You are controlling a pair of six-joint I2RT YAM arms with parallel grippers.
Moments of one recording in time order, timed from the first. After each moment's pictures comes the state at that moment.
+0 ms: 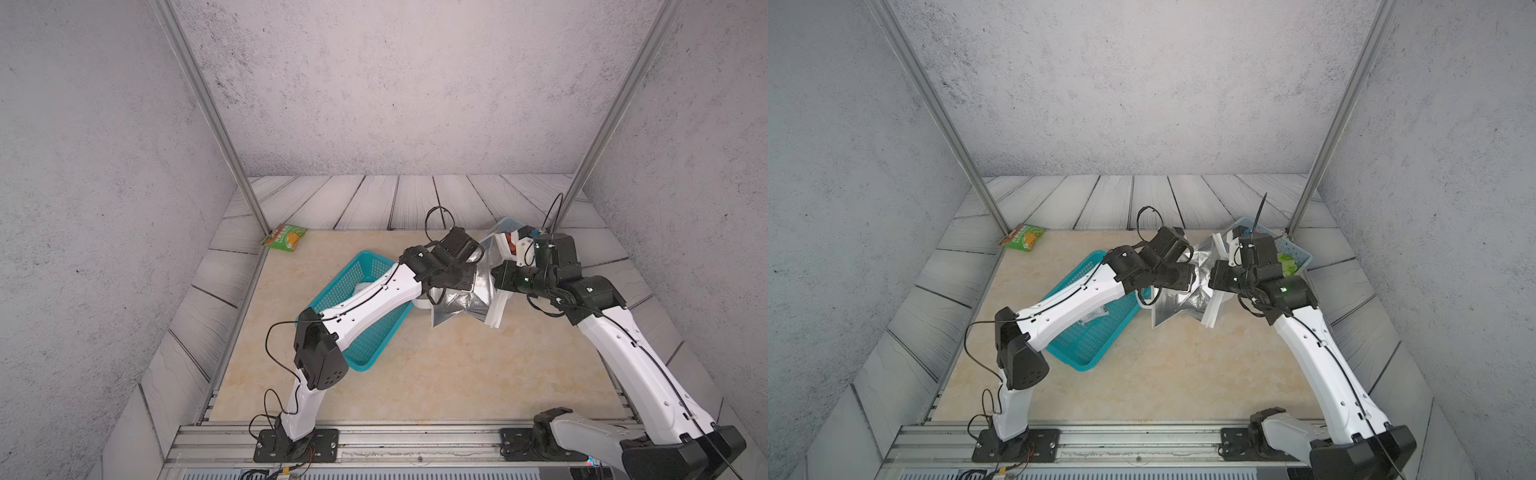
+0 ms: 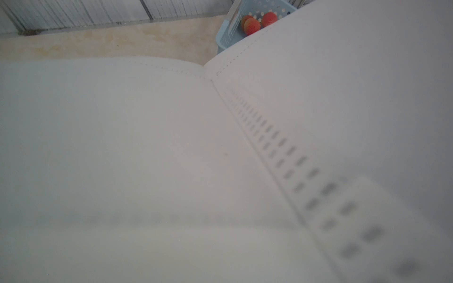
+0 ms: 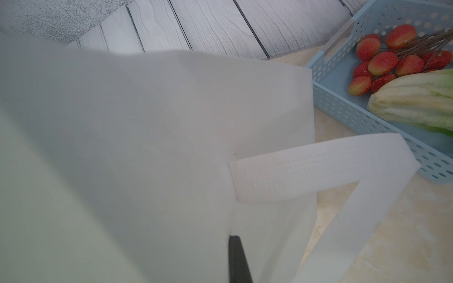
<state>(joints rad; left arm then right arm) -0.96 2.02 2.14 -0.90 -0.10 -0.54 0.30 1.16 1.30 -0.82 -0.17 0.42</state>
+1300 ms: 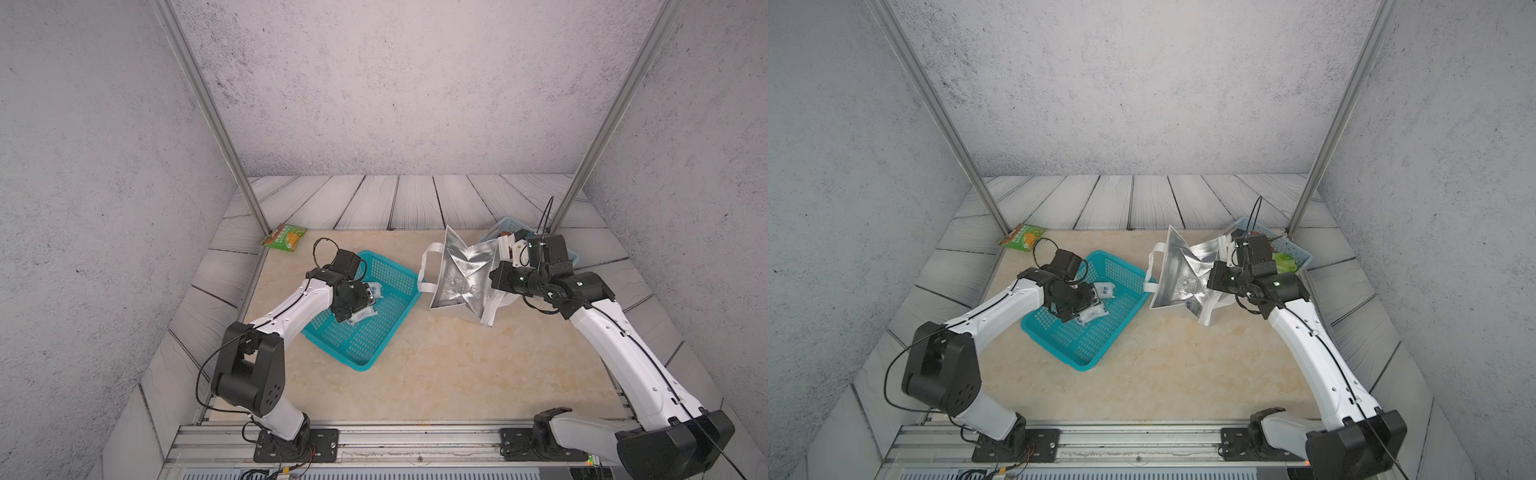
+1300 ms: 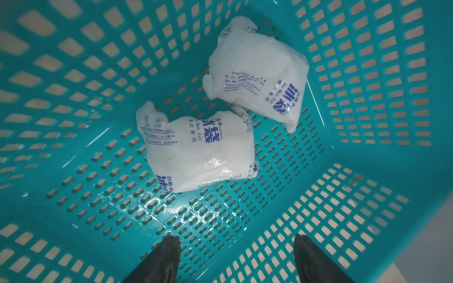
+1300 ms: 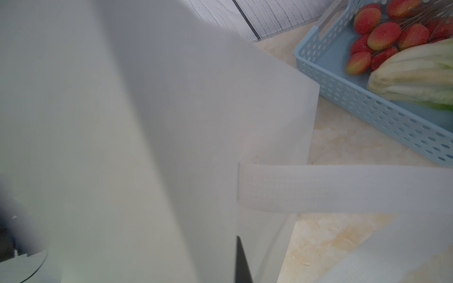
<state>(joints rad) -0.38 1.65 1.24 -0.80 0.10 -0.83 0.29 1.21 1.28 -0.81 -0.17 0.45</state>
